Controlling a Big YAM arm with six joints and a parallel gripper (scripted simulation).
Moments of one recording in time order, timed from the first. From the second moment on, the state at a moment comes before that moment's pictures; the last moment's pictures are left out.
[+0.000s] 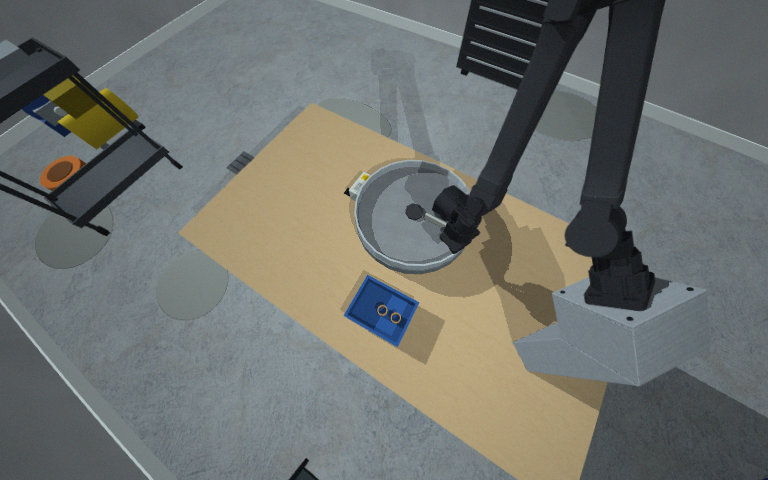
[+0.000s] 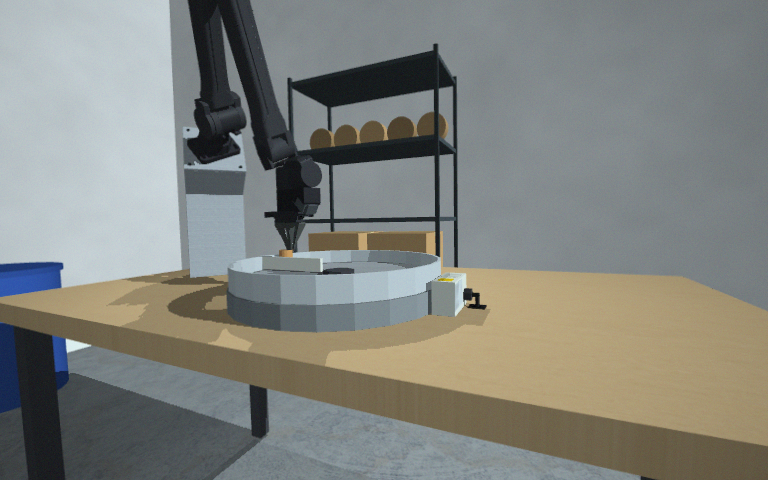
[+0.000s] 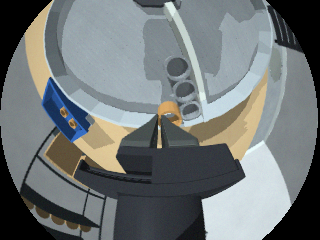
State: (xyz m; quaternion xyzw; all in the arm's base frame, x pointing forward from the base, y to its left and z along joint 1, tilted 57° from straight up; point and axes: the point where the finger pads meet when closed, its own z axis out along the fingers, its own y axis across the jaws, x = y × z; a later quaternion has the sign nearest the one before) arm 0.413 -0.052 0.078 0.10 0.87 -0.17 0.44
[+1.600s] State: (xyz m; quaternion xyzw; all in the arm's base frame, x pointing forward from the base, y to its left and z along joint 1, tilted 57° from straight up) arm 0.378 -0.035 0.101 0.10 0.88 -0.17 0.44
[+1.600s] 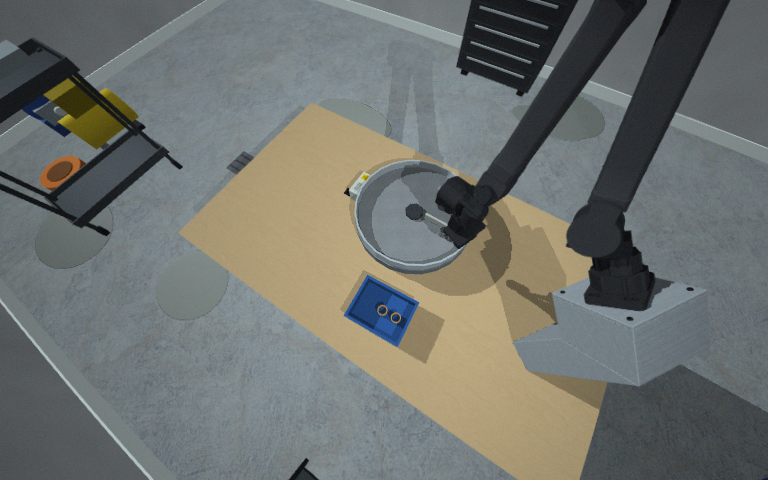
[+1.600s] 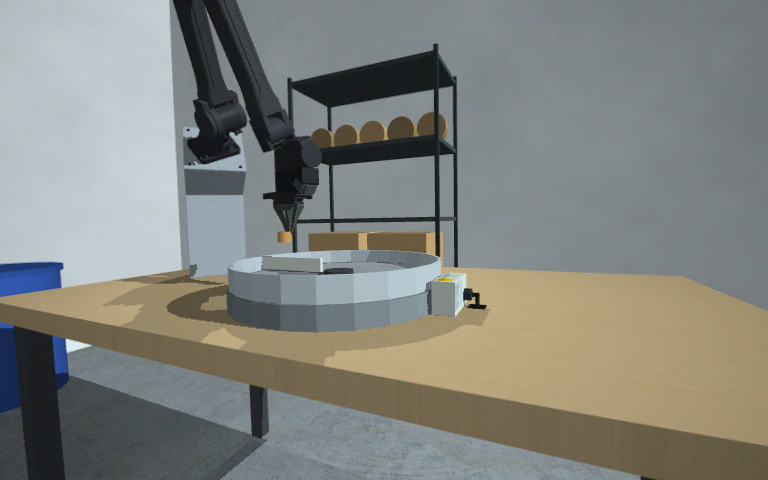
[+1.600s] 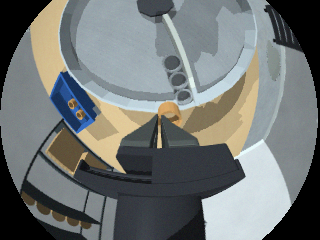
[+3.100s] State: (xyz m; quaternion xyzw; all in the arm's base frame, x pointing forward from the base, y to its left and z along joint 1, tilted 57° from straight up) arm 0.484 0.234 0.061 0.08 0.87 -0.17 0.45
